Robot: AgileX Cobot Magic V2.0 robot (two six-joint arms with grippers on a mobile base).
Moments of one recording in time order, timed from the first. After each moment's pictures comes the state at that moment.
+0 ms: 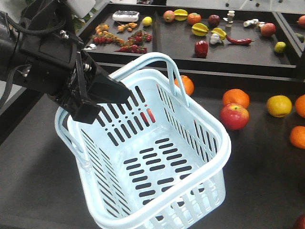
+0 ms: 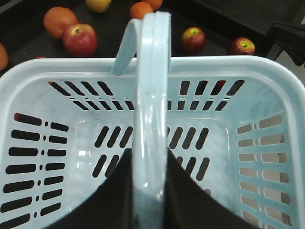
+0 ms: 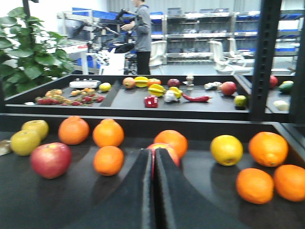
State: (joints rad) left arm -0.45 1.35 -1.50 -0.61 1.10 0.65; right arm -0.02 -0.01 0.03 -0.22 0.05 0.18
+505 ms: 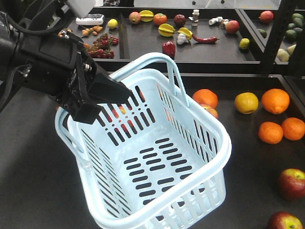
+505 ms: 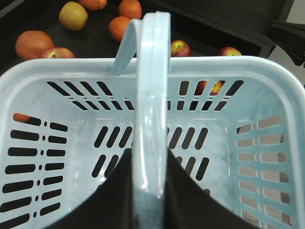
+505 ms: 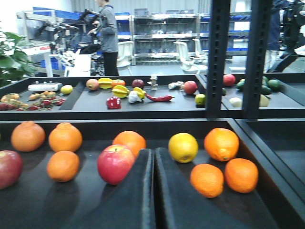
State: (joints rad) left arm -0.45 1.35 -1.50 -0.61 1.10 0.65; right arm -0.02 -0.01 0.03 -0.22 0.05 0.18
